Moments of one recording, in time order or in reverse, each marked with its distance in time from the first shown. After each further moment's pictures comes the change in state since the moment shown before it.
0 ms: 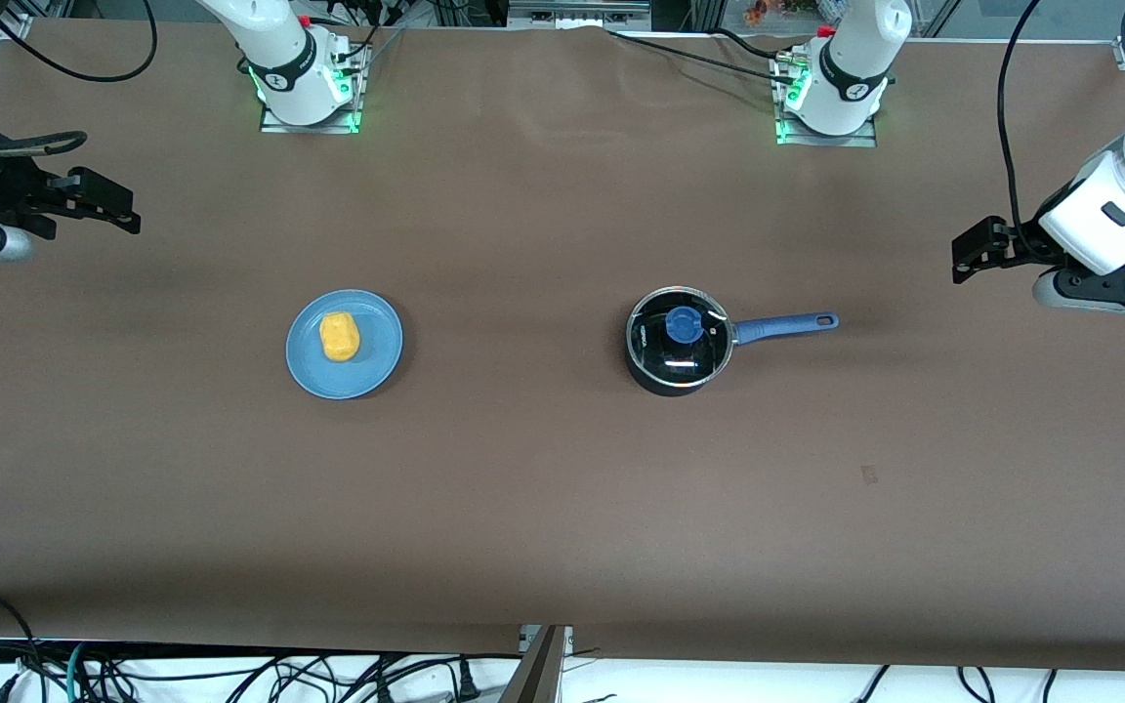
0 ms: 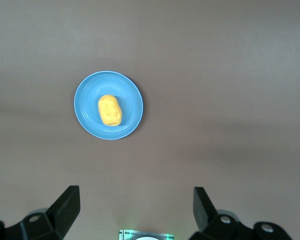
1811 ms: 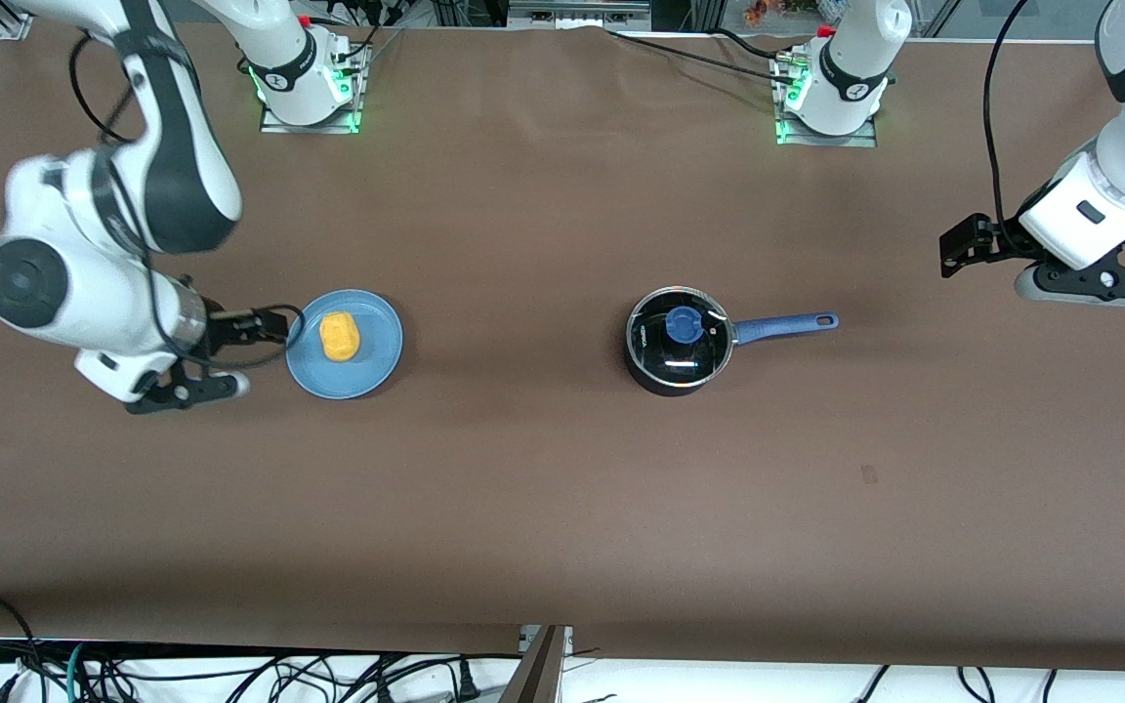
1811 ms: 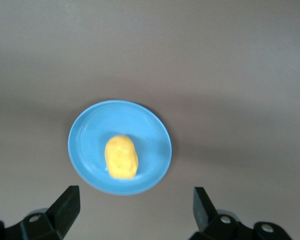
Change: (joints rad) left arm 0.006 -0.031 -0.001 -0.132 0.000 0.062 -0.003; right arm 0.136 0.356 0.006 -0.062 -0.002 0.345 0.001
